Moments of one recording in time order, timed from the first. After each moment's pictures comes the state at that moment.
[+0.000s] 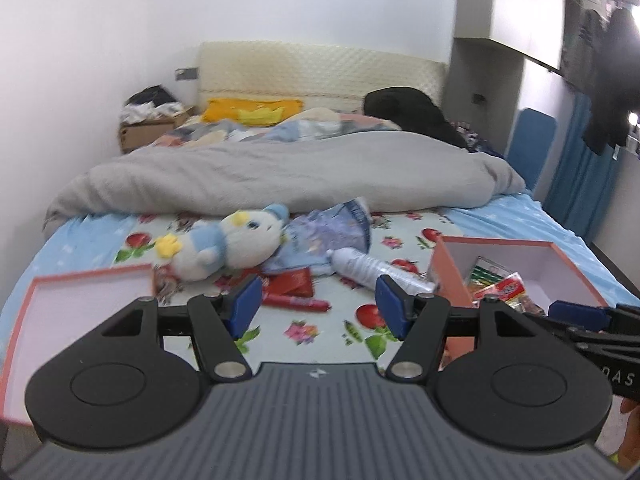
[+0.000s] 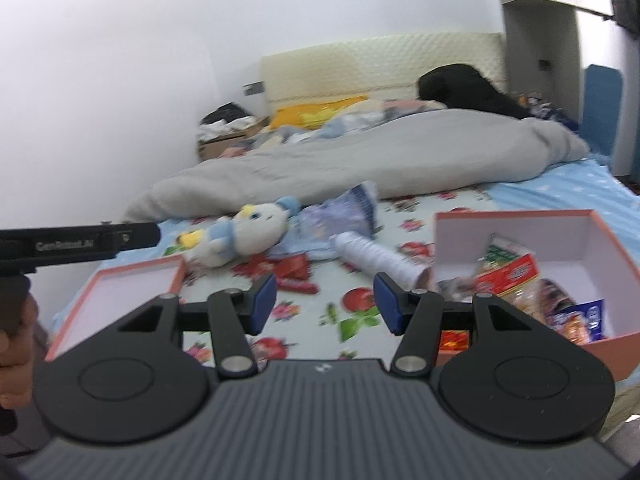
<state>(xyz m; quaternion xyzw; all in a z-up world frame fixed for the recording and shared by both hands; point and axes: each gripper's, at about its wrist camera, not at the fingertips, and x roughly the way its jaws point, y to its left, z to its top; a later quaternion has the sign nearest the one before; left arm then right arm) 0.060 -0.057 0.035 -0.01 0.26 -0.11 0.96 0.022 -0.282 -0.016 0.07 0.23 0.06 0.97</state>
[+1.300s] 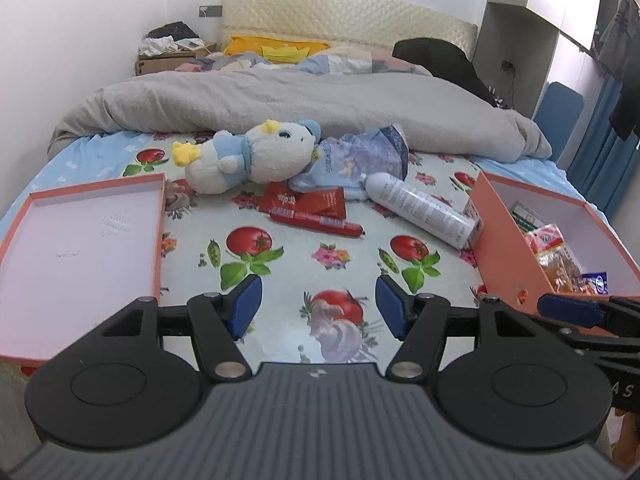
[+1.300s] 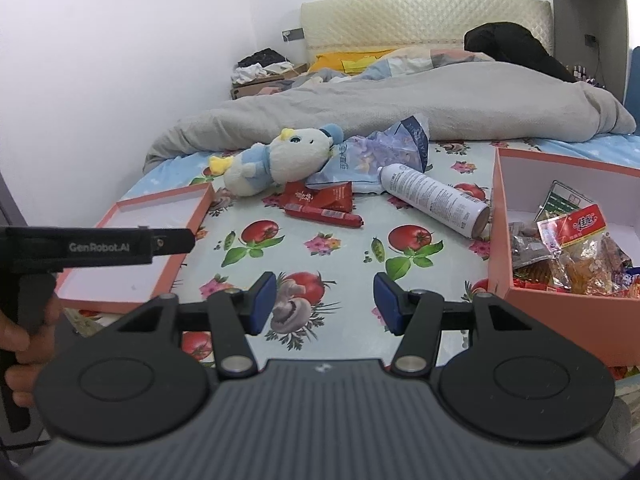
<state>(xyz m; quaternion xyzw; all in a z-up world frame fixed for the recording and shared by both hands) 0.093 -0.034 -0.062 -0.03 0.33 -0.09 0.94 0.046 -0.245 -0.086 0.04 0.29 0.11 0.95</state>
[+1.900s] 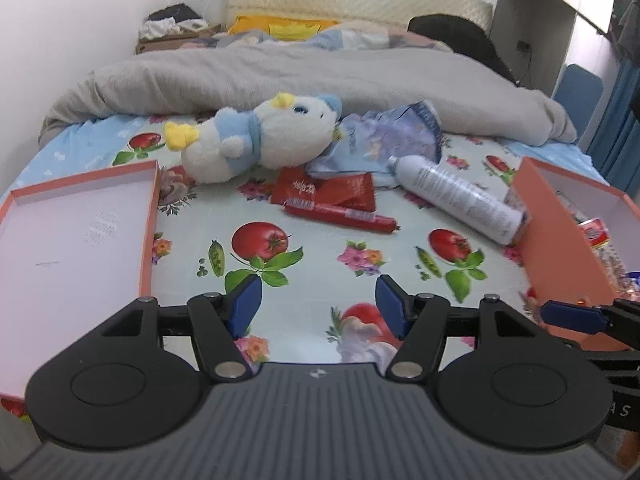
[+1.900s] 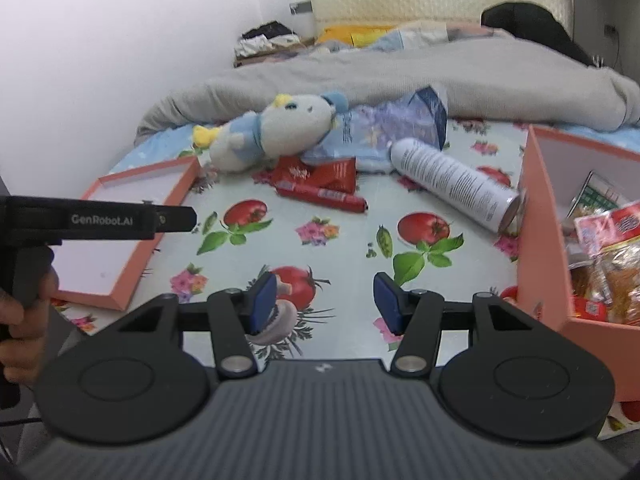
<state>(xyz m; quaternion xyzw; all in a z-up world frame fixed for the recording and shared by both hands) 0.178 -0.031 -0.117 -0.02 0.36 -0.07 0.93 0.118 -0.237 -0.135 0.03 0.33 0.12 0.94</state>
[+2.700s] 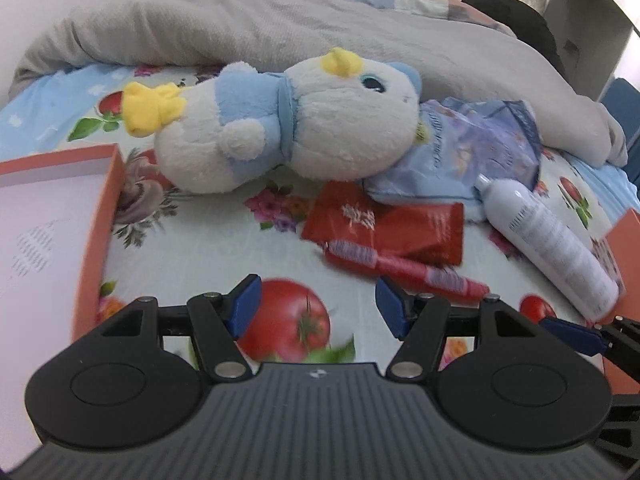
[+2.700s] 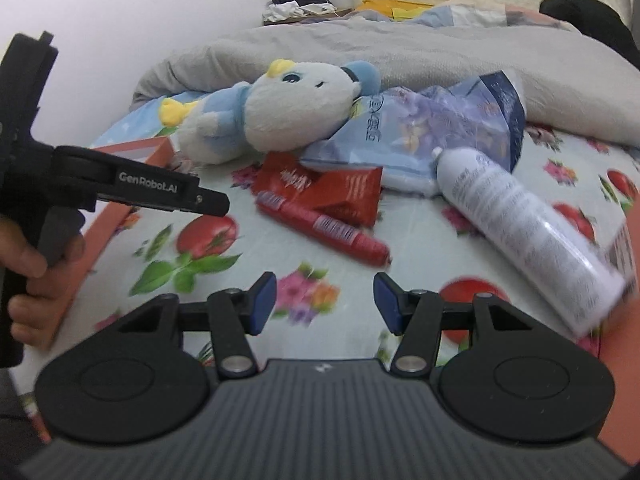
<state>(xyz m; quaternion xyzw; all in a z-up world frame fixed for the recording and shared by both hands) 0.369 -0.003 -0.192 -0.07 0.42 -0.05 0.90 0.283 -0.213 -0.184 -0.02 0.35 0.18 0.92</state>
